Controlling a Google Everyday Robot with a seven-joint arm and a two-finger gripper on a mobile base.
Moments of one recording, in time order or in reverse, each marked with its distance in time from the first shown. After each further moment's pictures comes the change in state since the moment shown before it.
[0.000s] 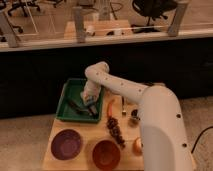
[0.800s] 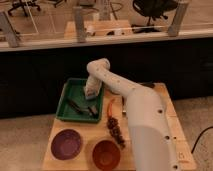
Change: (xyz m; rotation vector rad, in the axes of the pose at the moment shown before) arm 0.051 0.008 0.018 0.025 0.028 0.093
